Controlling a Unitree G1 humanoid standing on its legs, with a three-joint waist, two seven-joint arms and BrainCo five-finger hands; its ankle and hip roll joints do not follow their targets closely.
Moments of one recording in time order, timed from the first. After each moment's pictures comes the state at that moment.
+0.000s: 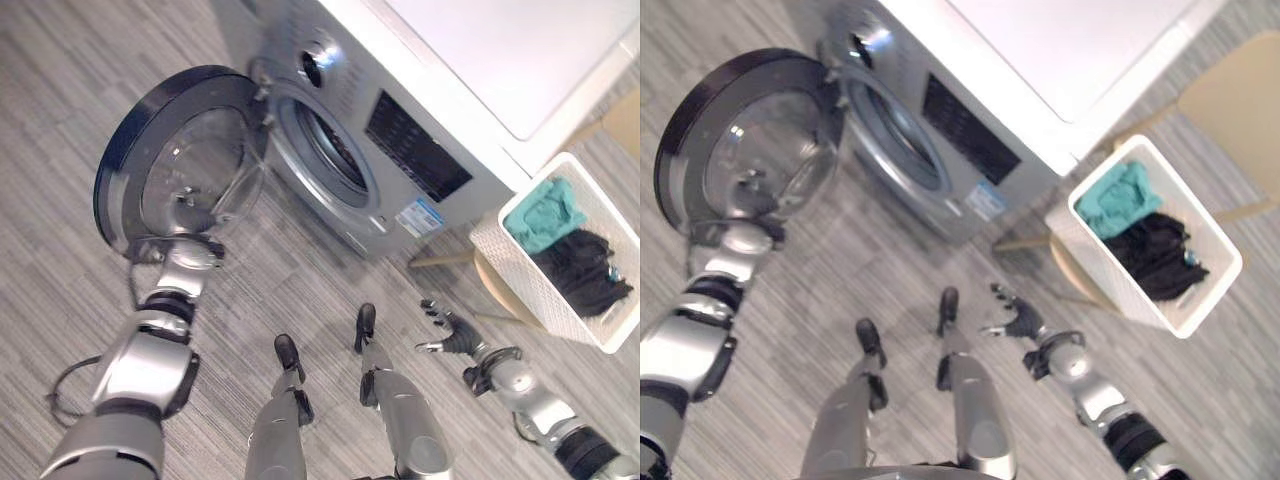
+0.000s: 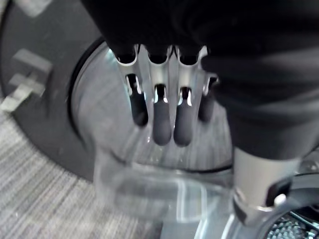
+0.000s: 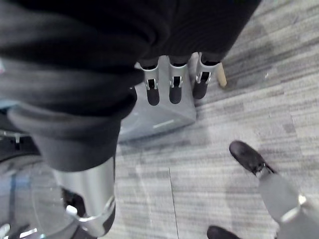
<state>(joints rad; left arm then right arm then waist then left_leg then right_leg) -0.85 0.63 -0.31 1.17 -0.17 -0.09 0.28 -0.14 -0.63 0.46 0.25 0.24 -0.09 0.03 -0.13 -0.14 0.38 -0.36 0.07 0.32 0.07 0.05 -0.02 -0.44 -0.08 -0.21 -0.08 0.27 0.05</state>
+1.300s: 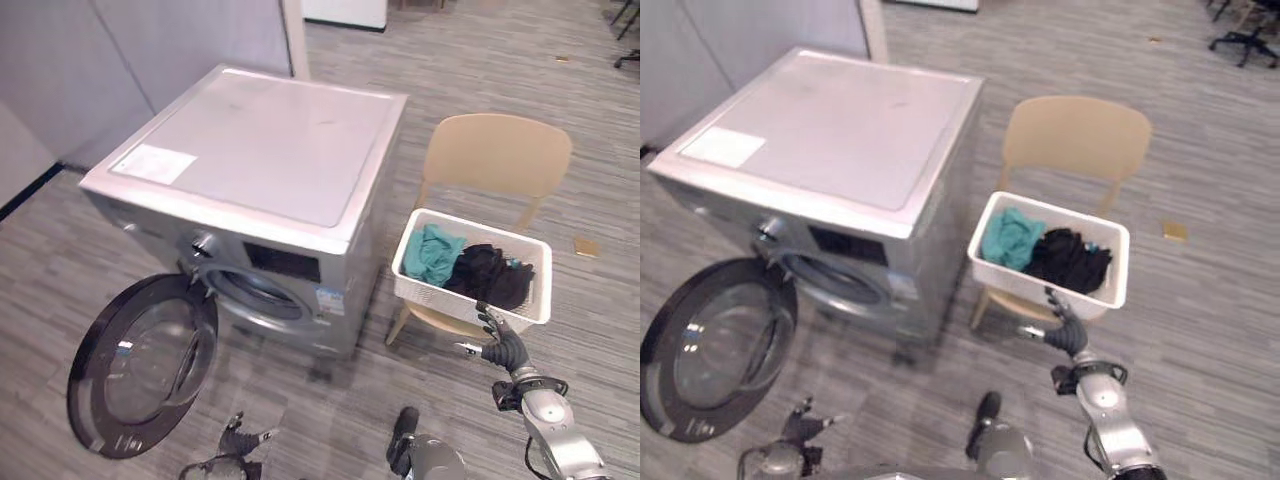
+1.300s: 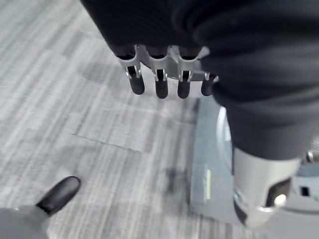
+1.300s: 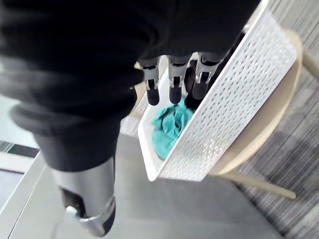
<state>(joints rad) 0.09 0.24 -0.13 0.96 -0.10 -0.08 0.11 0.13 -0.41 0.09 0.19 0.04 -0.08 -0.07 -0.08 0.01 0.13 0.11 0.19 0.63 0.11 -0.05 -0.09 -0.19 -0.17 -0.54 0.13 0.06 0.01</state>
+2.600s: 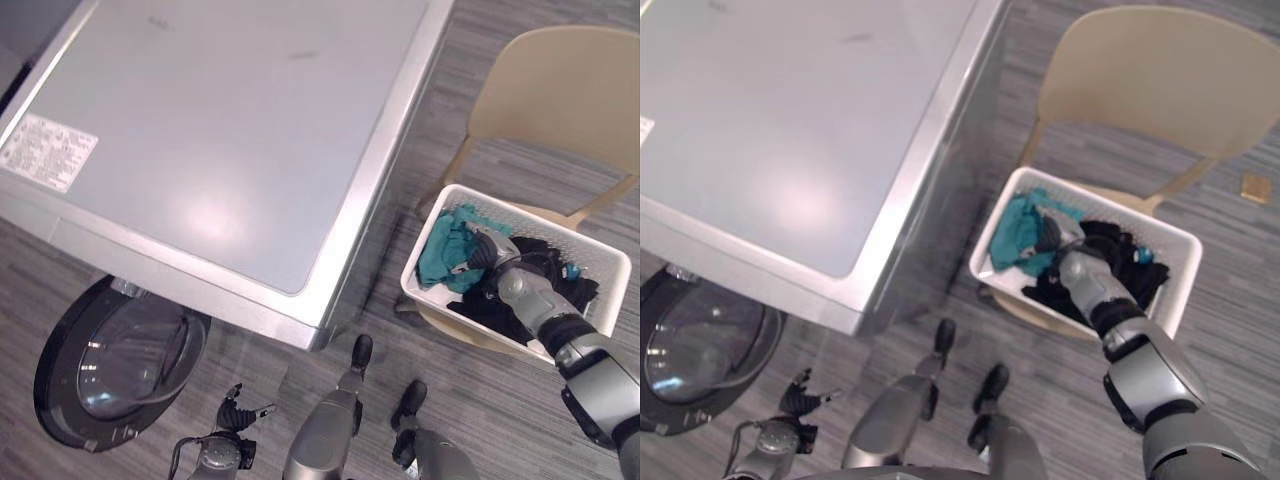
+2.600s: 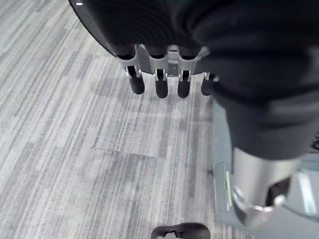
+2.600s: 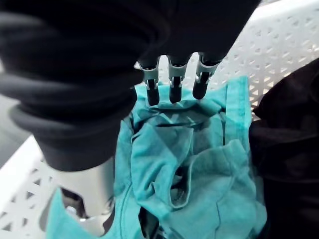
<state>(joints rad) 0.01 0.33 -0.22 0.94 -0.12 -0.15 0.13 -0.82 -0.54 0.56 1.00 -0.30 -0.03 -0.19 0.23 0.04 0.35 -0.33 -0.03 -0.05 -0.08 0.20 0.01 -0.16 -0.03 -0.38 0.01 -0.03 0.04</state>
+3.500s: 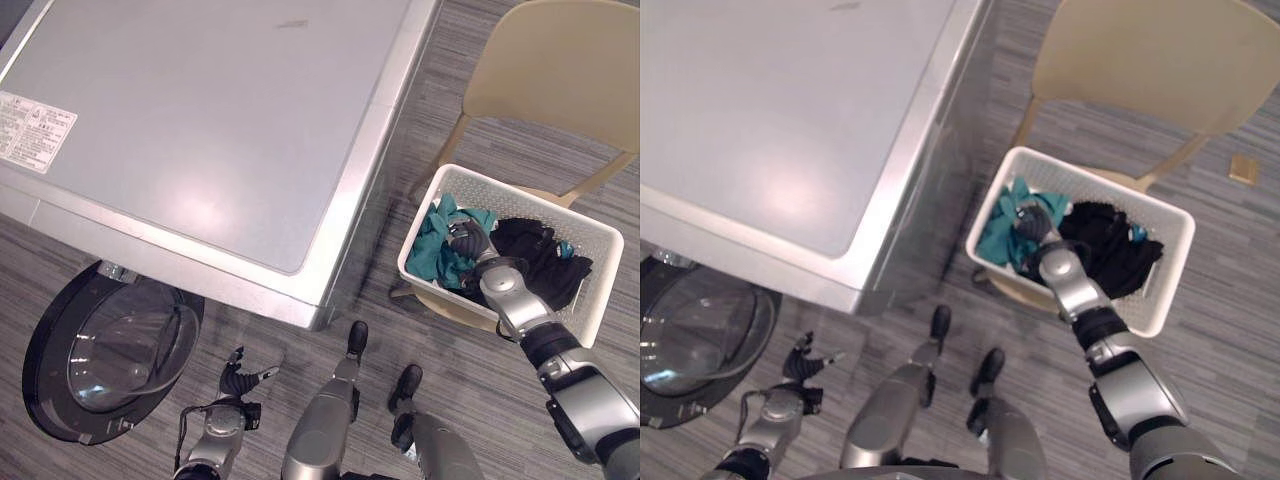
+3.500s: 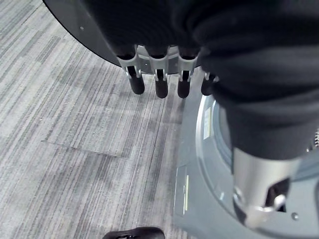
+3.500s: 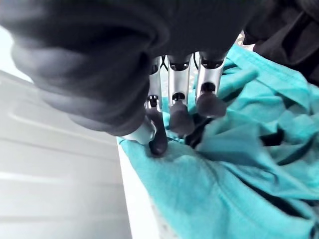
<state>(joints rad) -0.04 0.33 -0.19 0.83 -0.20 -0.15 0.15 -0.63 -0.46 0.34 0.62 0.14 -0.02 -0.16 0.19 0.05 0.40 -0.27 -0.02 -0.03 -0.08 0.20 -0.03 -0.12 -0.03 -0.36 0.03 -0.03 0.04</state>
